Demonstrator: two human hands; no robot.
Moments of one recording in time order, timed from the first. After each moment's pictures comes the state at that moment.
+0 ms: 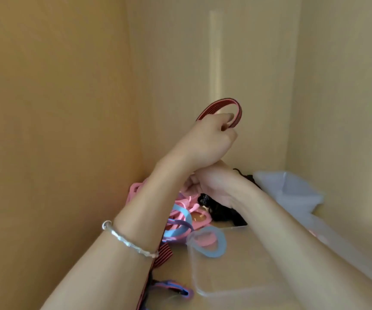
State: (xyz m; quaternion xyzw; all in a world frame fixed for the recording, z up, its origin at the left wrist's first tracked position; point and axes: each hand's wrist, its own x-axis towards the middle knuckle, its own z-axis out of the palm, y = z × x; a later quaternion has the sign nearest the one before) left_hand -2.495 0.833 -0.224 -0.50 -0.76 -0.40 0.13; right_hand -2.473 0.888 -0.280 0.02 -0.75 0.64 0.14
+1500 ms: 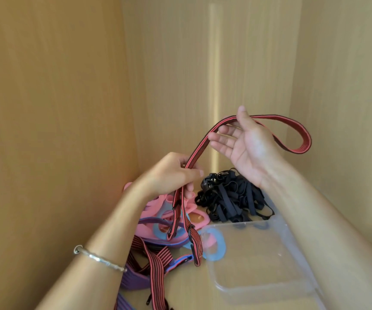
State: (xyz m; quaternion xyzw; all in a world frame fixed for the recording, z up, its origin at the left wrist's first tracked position) left_hand -2.561 0.804 -0.290 -0.42 -0.75 -0.50 -0.10; right_hand -2.465 0.938 -0.255 0.05 -0.53 0.79 0.32
